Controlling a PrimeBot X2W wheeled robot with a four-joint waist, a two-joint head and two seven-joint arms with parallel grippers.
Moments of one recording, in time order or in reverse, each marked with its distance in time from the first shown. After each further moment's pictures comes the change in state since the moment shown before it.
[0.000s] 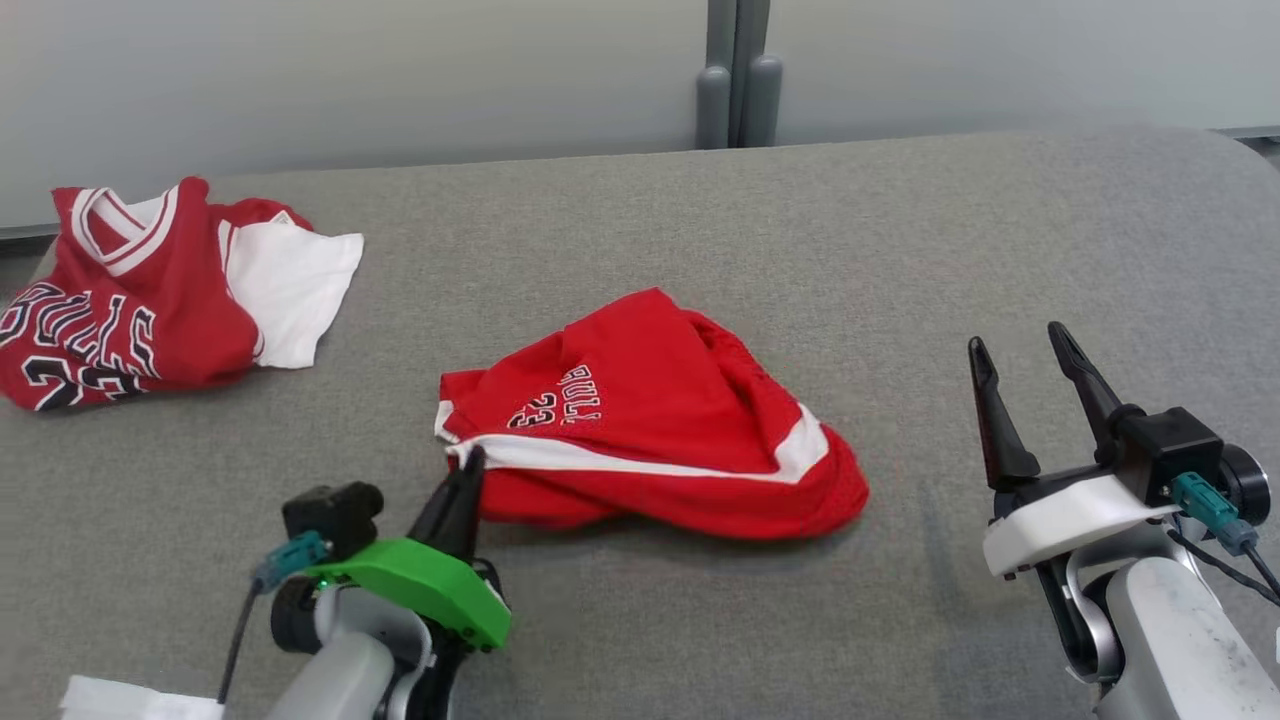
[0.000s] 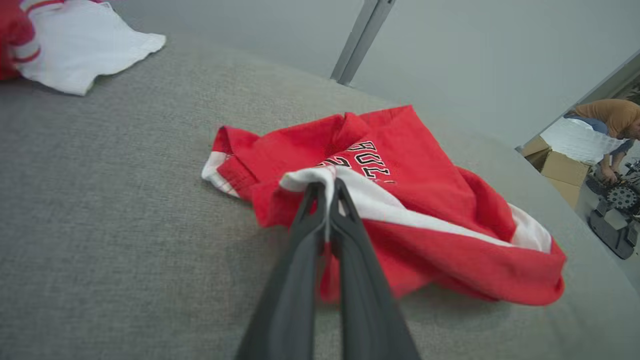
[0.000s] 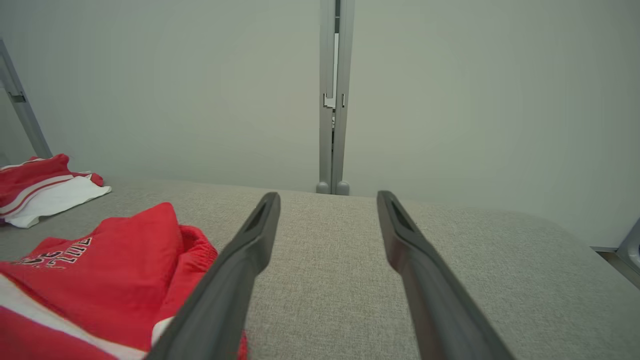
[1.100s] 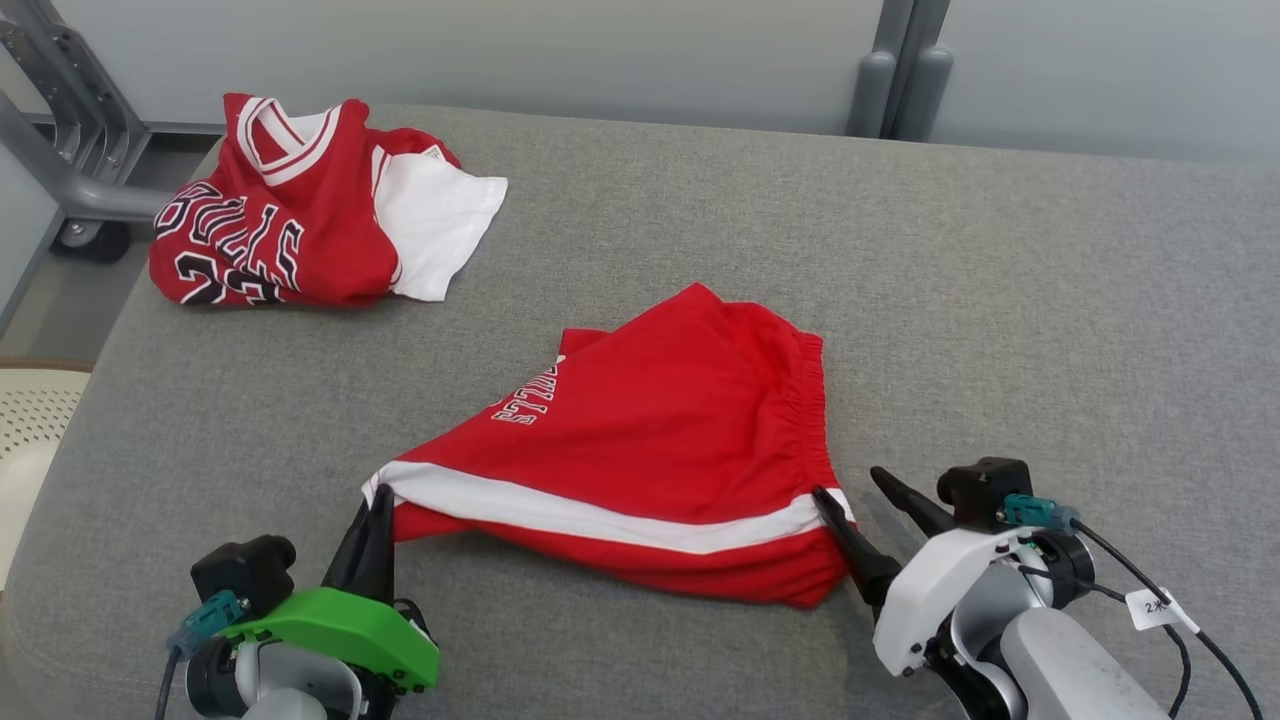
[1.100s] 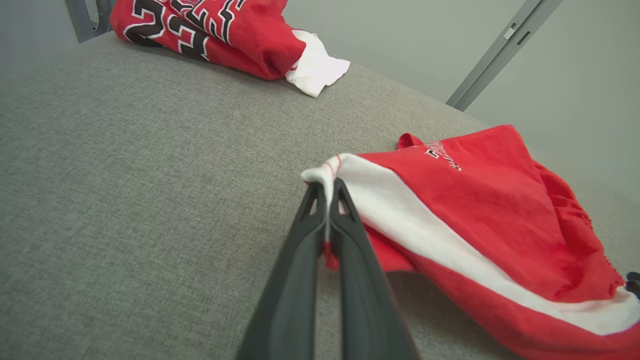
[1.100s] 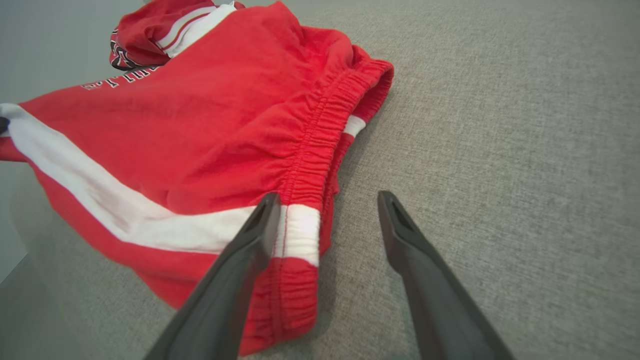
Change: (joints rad) left arm 0.131 0.079 0.160 -0.106 0.055 0.045 -0.016; right arm -0.022 0.044 0.203 0.222 0.194 0.124 0.244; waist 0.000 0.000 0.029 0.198
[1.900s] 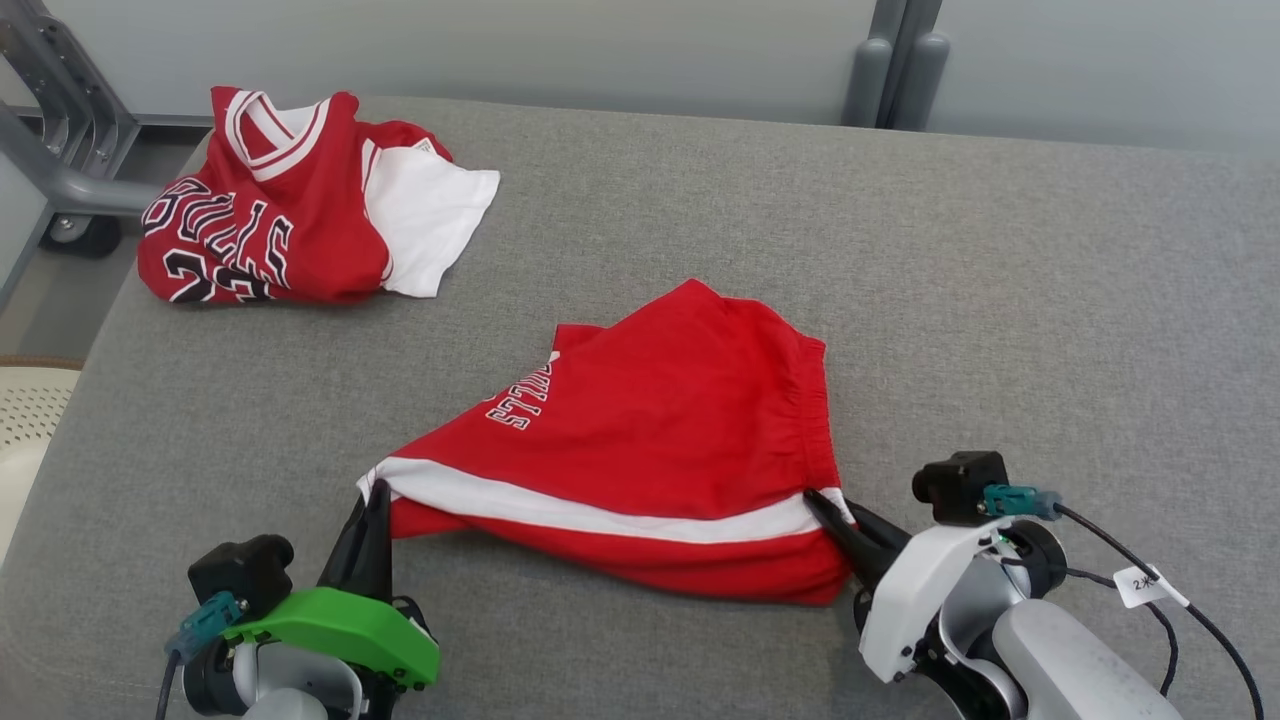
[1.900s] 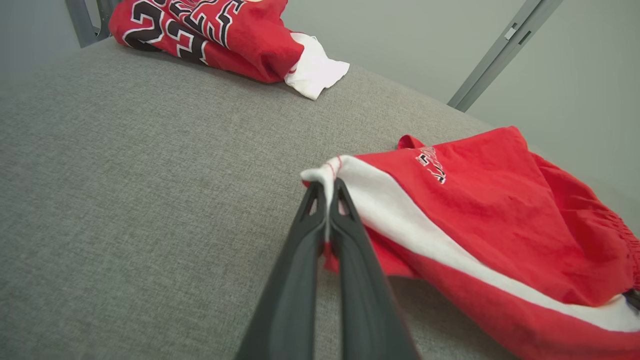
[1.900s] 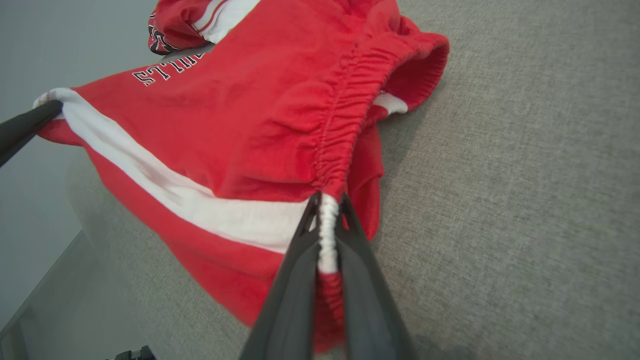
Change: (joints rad) left arm 0.015 -0.011 0.027 -0.026 0.035 0.008 0.000; right arm -0.036 -0.071 0.152 -0.038 0.173 0.000 0.053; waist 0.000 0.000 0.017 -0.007
